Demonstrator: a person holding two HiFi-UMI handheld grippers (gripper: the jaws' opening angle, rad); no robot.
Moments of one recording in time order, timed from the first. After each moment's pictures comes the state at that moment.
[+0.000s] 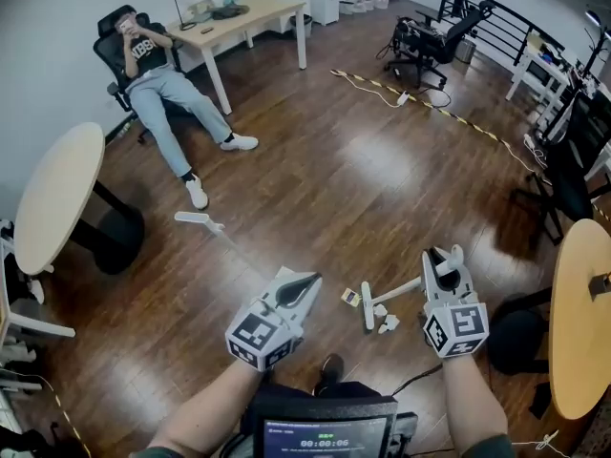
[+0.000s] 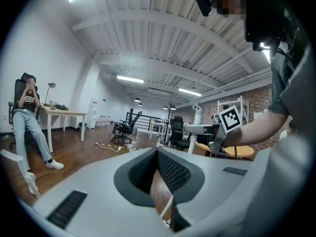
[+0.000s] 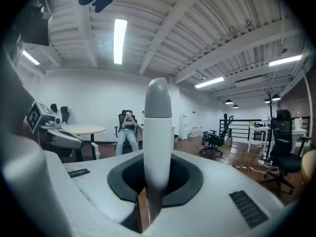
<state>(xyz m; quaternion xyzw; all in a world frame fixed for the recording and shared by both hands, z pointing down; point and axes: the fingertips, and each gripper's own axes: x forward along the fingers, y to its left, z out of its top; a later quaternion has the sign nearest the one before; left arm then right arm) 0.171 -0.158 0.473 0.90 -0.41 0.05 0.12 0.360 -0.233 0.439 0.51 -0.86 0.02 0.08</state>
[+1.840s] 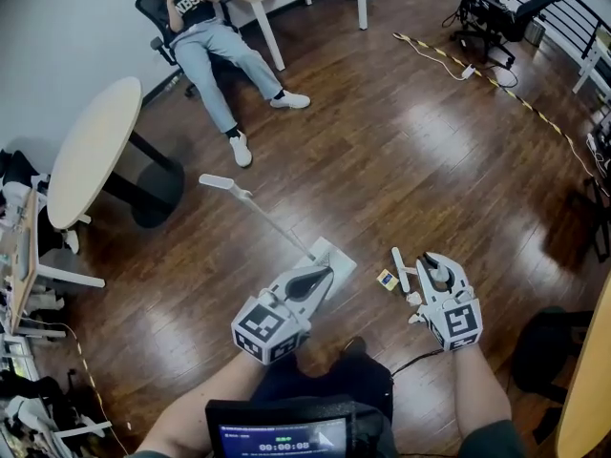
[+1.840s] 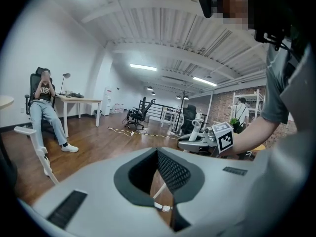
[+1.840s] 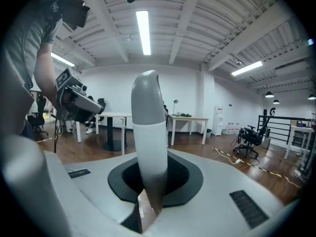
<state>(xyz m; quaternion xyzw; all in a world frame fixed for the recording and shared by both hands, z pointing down) 0.139 -0.206 0.579 0.86 -0.47 0.11 0.18 0.290 -0.292 0.627 0.31 -0.94 0.01 0.13</state>
